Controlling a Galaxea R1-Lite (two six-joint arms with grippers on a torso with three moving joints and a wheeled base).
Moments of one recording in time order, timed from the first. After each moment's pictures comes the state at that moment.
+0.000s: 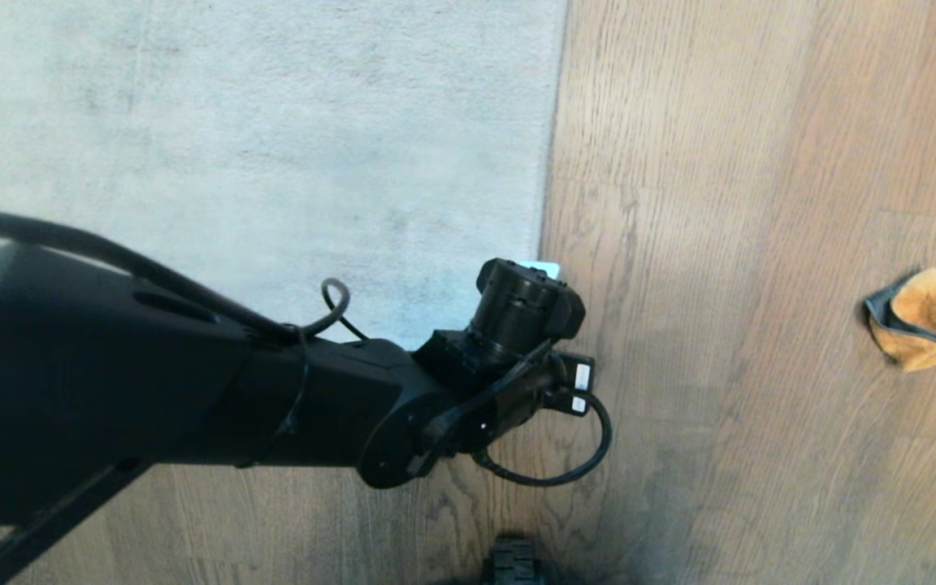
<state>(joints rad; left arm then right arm) -0.93 2.06 -1.29 -0.27 0.26 -0.33 0.00 0.00 0.00 -0.05 0.03 -0.05</state>
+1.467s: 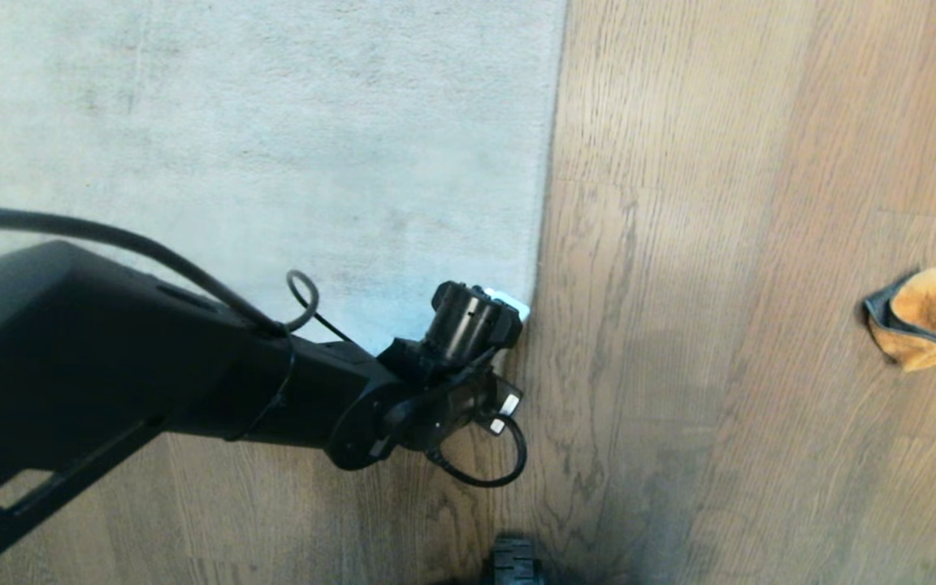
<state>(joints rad) -0.79 2.05 -1.17 -0.20 0.36 0.07 0.00 0.00 0.00 -0.05 0.03 -0.05</state>
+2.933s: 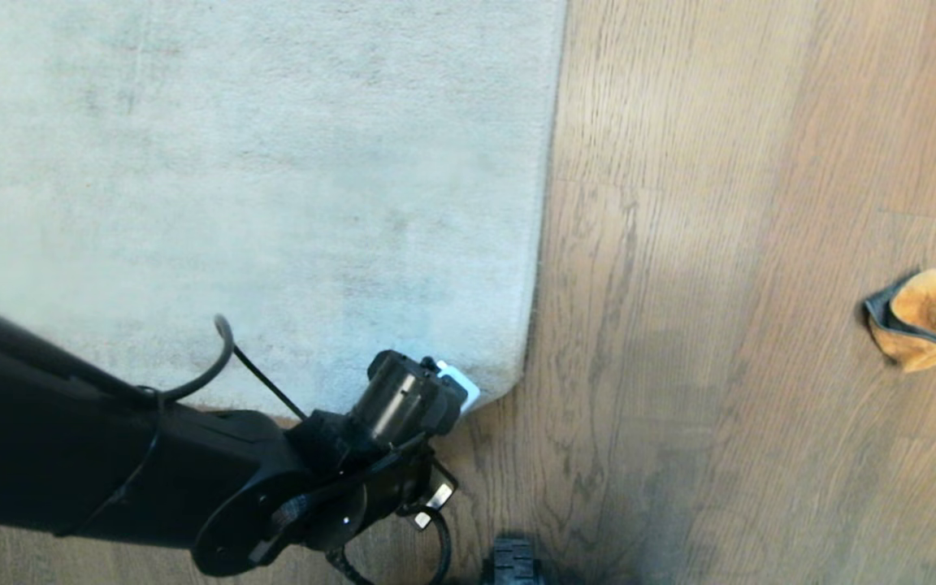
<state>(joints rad) -0.82 1.87 -0.80 -0.20 0.35 0.11 0.00 0.00 0.00 -0.05 0.03 -0.05</state>
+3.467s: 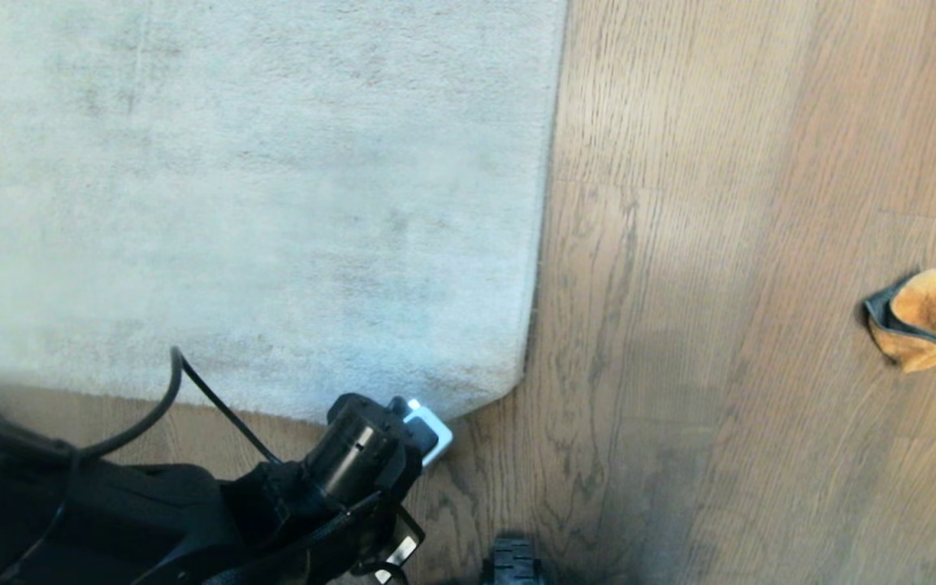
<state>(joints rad) -0.84 1.78 -0.60 -0.26 0.35 0.11 0.00 0.00 0.00 -0.05 0.03 -0.05</state>
